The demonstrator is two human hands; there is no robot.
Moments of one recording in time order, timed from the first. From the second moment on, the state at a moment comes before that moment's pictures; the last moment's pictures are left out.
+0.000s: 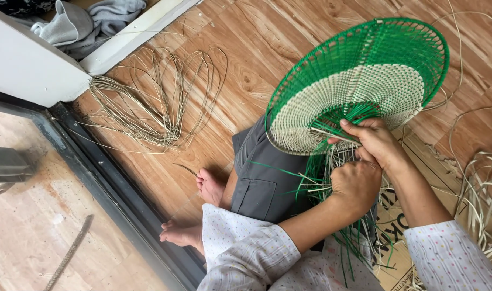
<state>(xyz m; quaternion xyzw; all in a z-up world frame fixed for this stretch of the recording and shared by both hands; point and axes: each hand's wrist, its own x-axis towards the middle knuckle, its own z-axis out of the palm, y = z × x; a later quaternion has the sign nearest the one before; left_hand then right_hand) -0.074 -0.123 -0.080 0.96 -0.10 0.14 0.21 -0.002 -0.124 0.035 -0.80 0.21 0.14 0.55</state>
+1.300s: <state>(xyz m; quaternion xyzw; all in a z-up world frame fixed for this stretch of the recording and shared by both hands) -0.018 -0.021 -0.054 0.85 -0.15 0.04 0.50 0.005 -0.144 -0.040 -0.56 0.25 -0.04 0.79</state>
